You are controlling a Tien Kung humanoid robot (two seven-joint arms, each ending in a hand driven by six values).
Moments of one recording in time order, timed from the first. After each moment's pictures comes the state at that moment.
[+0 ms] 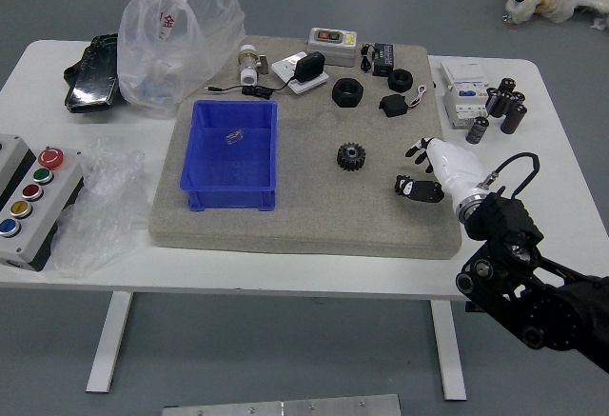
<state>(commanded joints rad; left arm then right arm) -0.17 0.15 -0.56 -0.29 0.50 0.14 0.11 0.45 -0.32 0.74 1.23 -1.92 -0.28 -0.46</state>
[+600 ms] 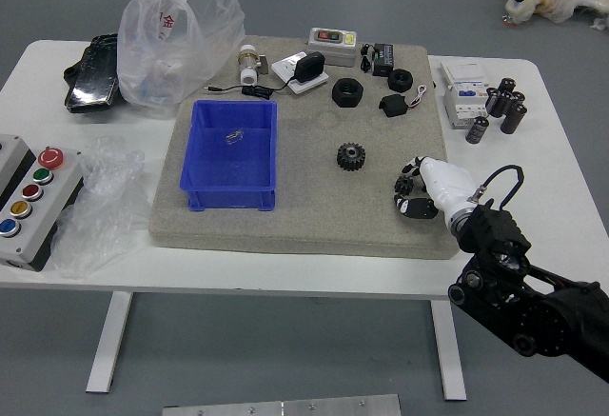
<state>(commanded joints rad) -0.18 0.15 -0.56 -0.29 0.50 0.14 0.10 0.46 -0.30 0.69 1.16 -1.92 -0.28 -0.46</state>
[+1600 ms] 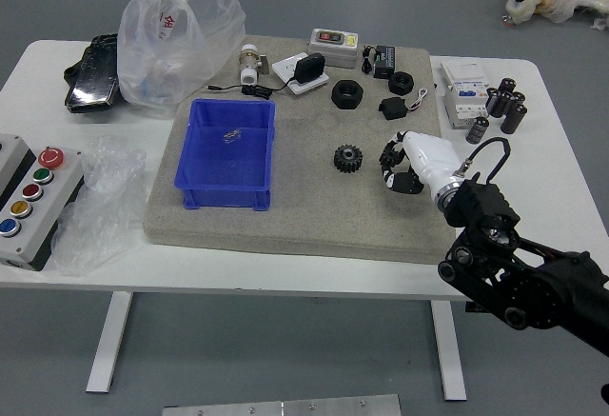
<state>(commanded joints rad) -0.18 0.15 -0.56 -0.29 0.51 0.14 0.11 0.63 -0.30 0.60 1.15 -1.90 -0.29 -0.44</state>
